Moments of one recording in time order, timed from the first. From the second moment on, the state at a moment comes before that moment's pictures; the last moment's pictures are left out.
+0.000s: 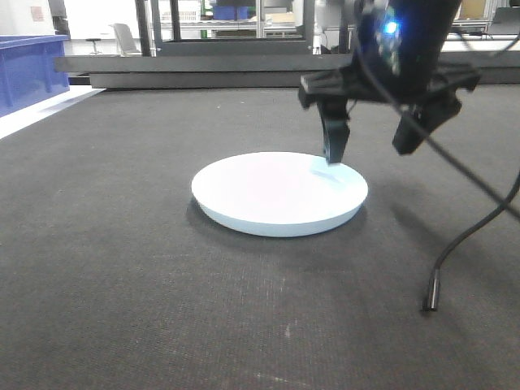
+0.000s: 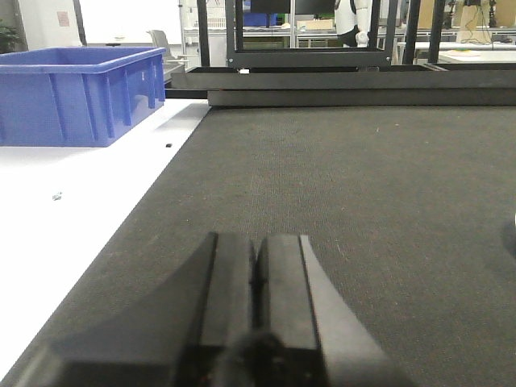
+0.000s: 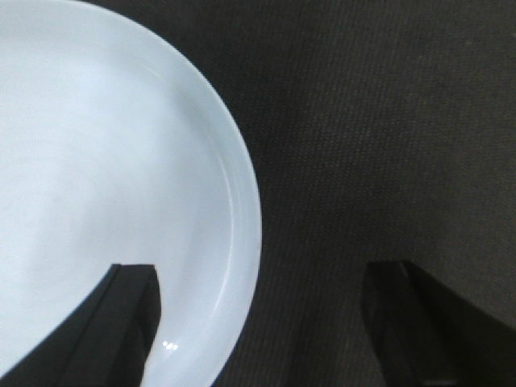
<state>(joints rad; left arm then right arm) -0.04 -0.02 0.03 -0.20 0.01 0.25 0.47 1.81 -1.33 -0.20 0.69 0.41</state>
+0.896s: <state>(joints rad) -0.04 -0.02 0.03 -0.20 0.01 0.25 0.47 1.91 -1.34 -0.21 0.61 0.43</state>
